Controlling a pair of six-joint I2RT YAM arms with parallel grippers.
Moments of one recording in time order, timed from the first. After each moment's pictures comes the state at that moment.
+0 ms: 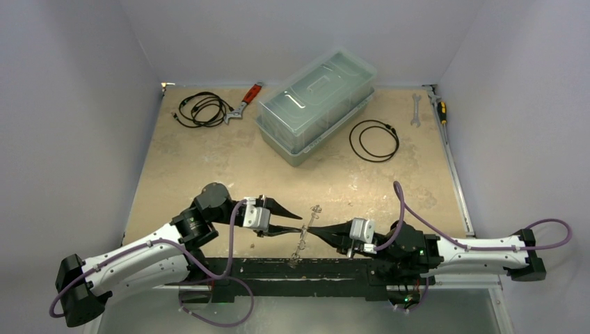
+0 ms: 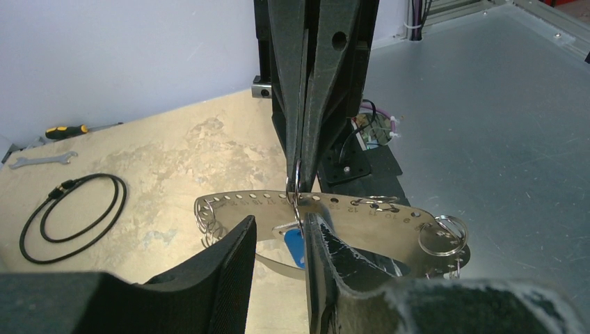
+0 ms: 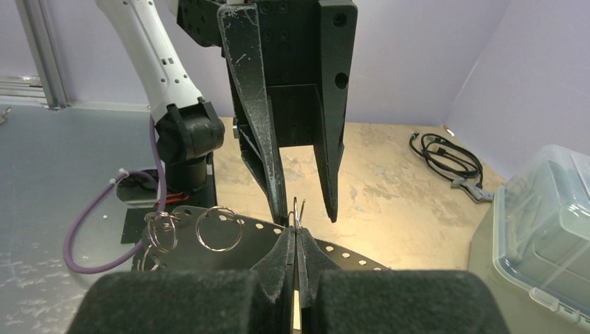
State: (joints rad) left arm -0.95 0.76 0.52 0.25 0.75 0.20; right arm 1.52 0.47 0.35 0.28 0.21 -0.22
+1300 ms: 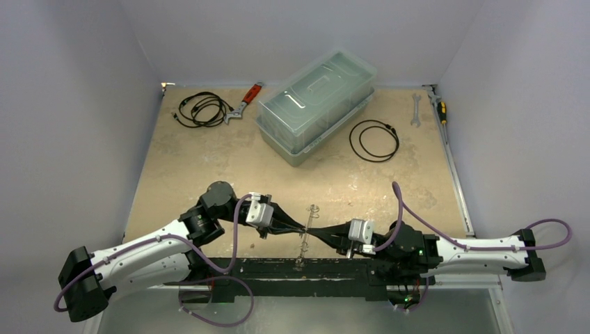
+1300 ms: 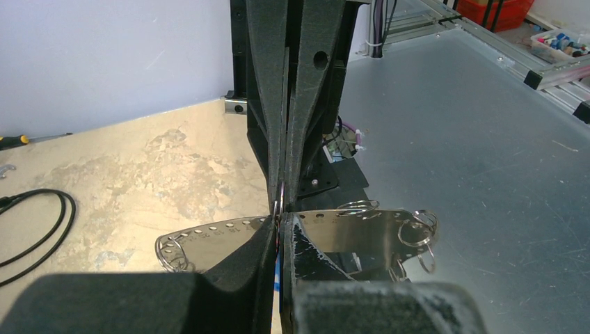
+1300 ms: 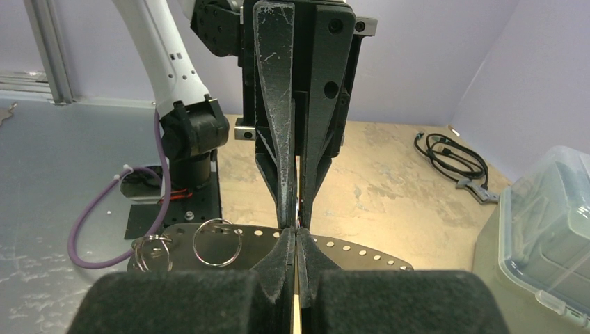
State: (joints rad) left arm -0.95 0.84 0.51 0.39 0.85 0.08; right arm 1.52 0.48 0.35 0.29 0.19 -0.22
